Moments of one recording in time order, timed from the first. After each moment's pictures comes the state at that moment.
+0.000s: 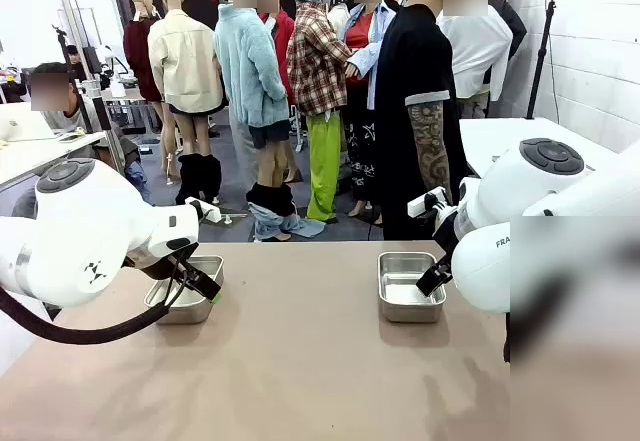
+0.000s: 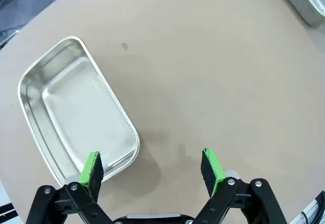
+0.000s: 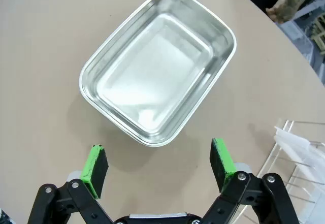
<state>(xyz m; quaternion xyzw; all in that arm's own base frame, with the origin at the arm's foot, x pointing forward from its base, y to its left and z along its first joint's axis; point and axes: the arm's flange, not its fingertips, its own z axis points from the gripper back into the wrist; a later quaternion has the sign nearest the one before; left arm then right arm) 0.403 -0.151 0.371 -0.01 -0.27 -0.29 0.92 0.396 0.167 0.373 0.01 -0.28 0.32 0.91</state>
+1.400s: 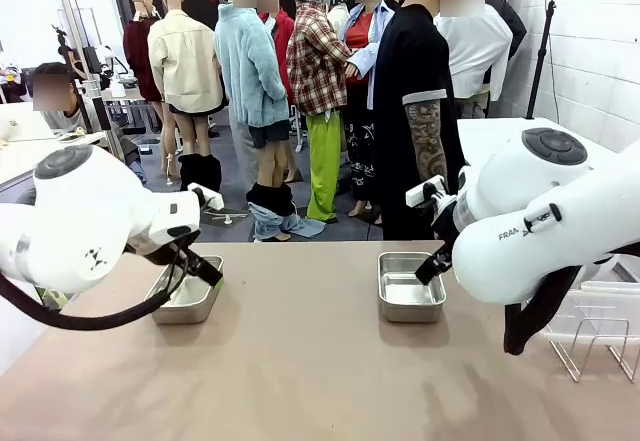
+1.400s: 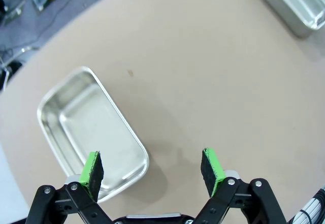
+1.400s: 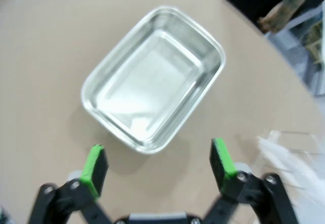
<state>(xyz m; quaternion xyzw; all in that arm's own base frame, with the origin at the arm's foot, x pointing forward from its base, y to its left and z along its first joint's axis) 0.411 -0.160 0.414 0.00 -0.30 -0.32 0.90 0.397 0.169 0.409 0.00 -0.31 0.33 0.89</state>
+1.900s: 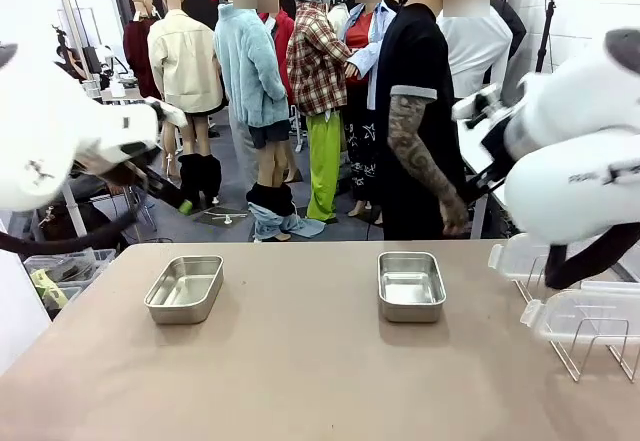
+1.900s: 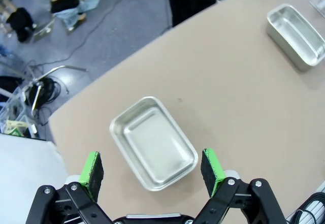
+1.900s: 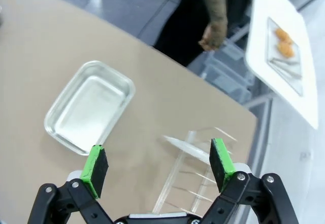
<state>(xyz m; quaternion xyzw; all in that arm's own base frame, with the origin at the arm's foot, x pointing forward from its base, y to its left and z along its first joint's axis) 0.414 -0.111 0.532 0.03 -0.36 -0.30 0.88 0.383 0.107 0.523 -0.06 -0.40 0.25 0.88</state>
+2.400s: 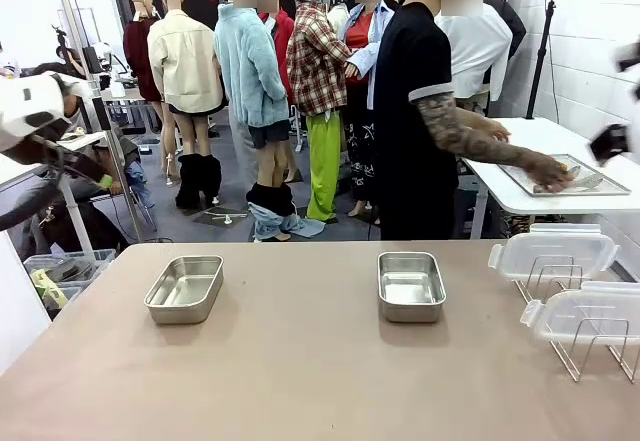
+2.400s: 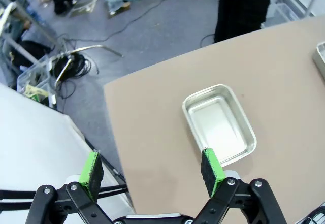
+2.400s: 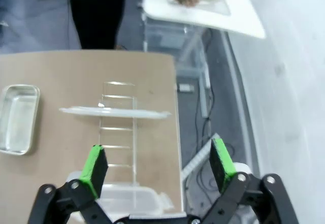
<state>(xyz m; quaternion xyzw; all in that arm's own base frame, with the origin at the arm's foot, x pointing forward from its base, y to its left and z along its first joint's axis) 0.409 0.023 0.567 0.06 -0.38 -0.19 0.90 0.340 -0.066 0.577 -0.10 -0.39 0.01 0.92</state>
